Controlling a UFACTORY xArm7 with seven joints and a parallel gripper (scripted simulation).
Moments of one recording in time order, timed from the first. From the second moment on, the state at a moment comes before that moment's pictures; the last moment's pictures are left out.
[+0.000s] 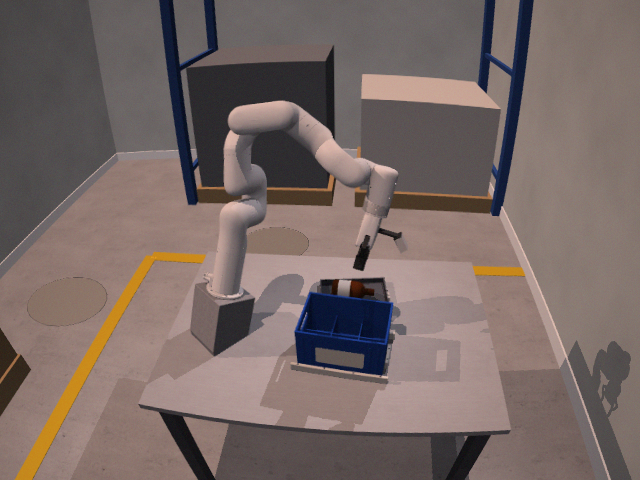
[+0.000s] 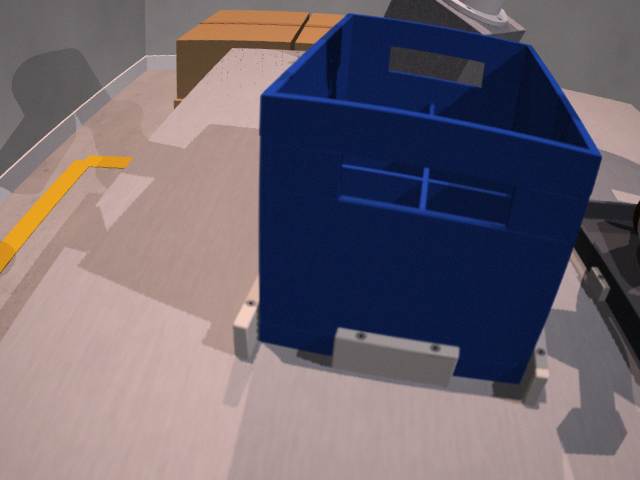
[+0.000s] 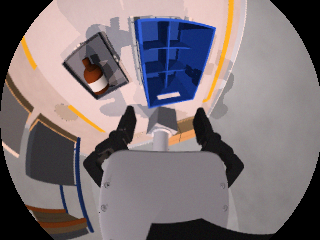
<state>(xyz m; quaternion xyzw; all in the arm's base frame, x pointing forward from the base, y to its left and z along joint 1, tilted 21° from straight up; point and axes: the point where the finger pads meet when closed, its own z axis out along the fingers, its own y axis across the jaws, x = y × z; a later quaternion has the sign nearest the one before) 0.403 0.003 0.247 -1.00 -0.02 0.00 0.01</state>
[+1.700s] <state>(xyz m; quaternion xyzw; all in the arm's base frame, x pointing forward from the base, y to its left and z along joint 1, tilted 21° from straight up) 0.419 0.132 0.214 -0.99 -0.05 -0.06 0.09</state>
